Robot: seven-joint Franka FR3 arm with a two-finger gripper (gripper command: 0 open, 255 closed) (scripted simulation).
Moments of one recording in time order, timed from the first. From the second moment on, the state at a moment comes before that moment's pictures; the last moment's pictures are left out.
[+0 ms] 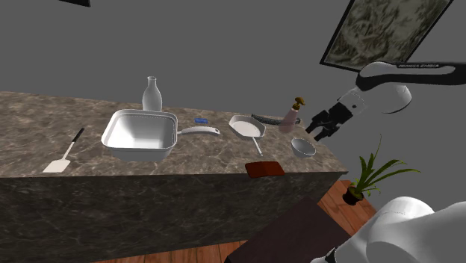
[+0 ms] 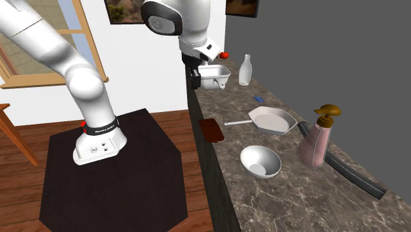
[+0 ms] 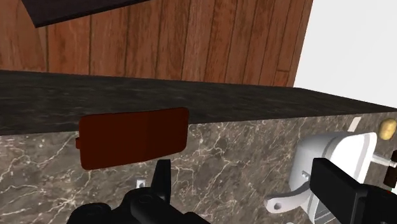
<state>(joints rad) 0.02 -0.47 -0.71 -2.41 0.24 1.93 -0.41</state>
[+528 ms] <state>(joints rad) 0.15 0.09 -1.07 -2.26 0.74 1.76 -0.91</state>
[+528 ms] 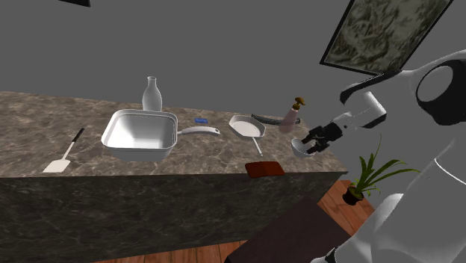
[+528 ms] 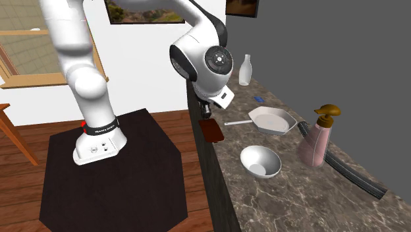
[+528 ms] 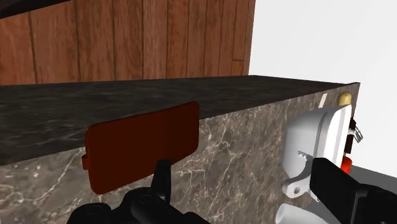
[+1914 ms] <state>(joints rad) -0.45 1.00 -0.66 -1.79 1.31 1.24 -1.25</state>
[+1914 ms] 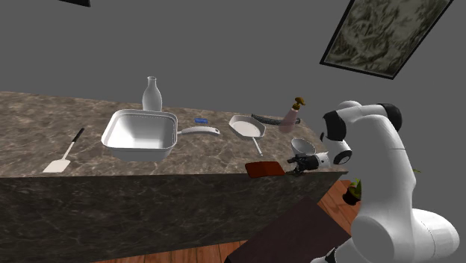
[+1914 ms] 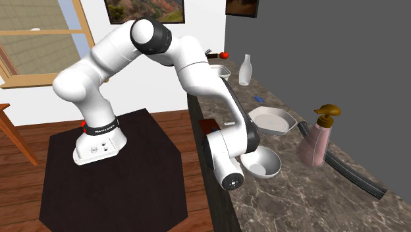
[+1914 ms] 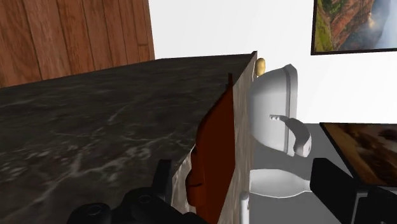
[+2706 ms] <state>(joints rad) -0.43 1.04 -0.67 -1.80 1.33 1.28 -1.27</state>
